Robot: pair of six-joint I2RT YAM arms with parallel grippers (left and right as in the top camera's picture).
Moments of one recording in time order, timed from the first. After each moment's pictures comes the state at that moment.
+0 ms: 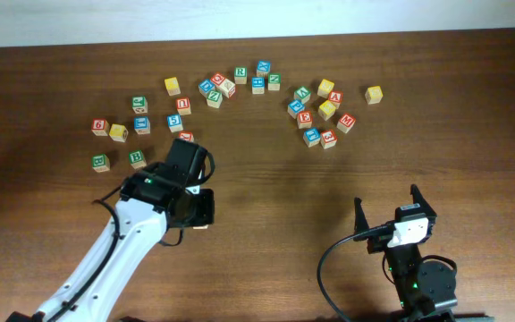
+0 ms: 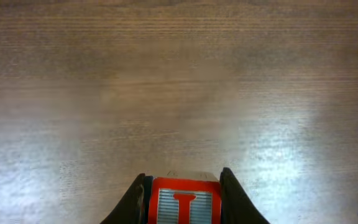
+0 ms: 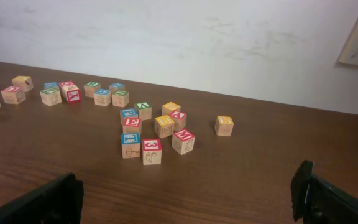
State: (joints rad) left arm -0.37 1.39 0.98 -0.93 0.02 -0.36; right arm 0.16 0.01 0.01 -0.07 0.04 -0.08
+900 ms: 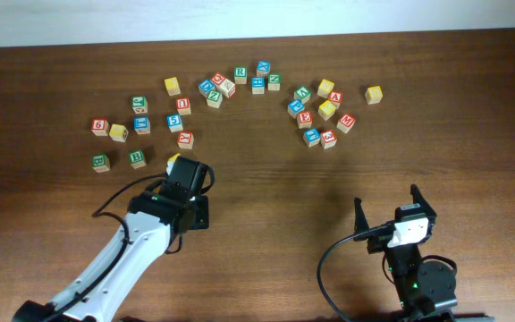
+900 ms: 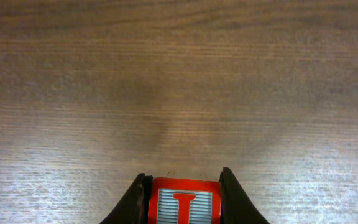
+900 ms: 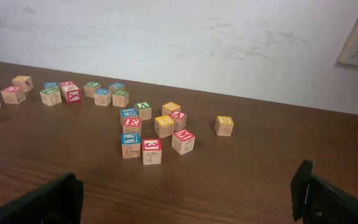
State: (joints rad) left arm -0.37 1.40 0.79 -0.67 -0.16 -0.36; right arm 0.16 0.01 0.01 -0.07 0.04 -0.08
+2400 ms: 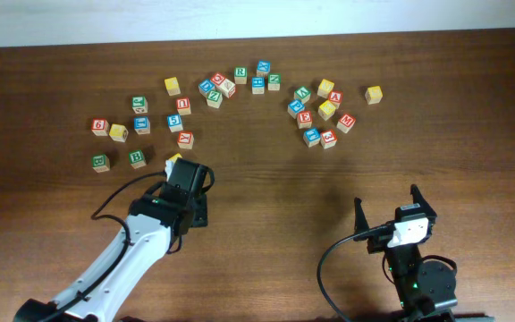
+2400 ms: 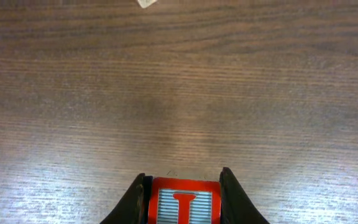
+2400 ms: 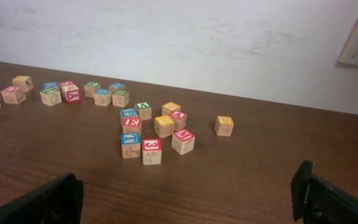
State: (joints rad) left arm -0.37 1.40 0.75 -0.58 -0.22 -0.36; right arm 0.16 0.01 0.01 -0.07 0.04 -0.08
